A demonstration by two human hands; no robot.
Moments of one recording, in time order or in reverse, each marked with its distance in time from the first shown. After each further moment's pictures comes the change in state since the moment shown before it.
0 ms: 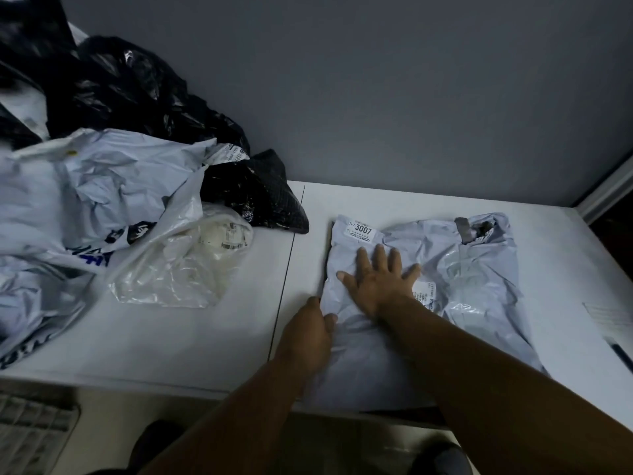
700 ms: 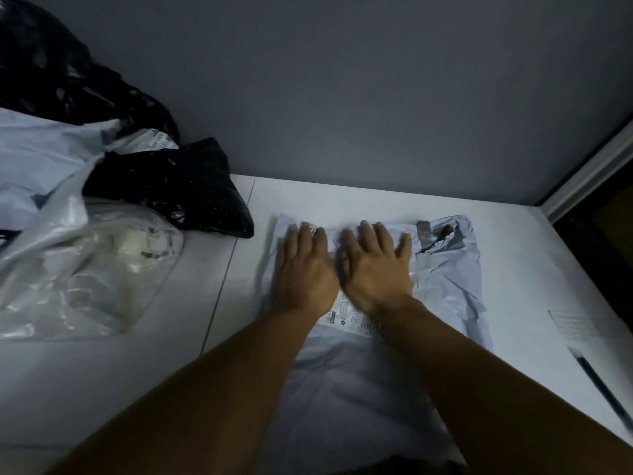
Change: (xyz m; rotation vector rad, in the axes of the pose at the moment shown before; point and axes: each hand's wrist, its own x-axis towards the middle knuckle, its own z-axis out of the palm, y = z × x) left_hand 0.115 0.074 0.048 0.475 0.239 0.304; right_hand 0.025 0.067 -0.016 -0.095 0.378 -0.125
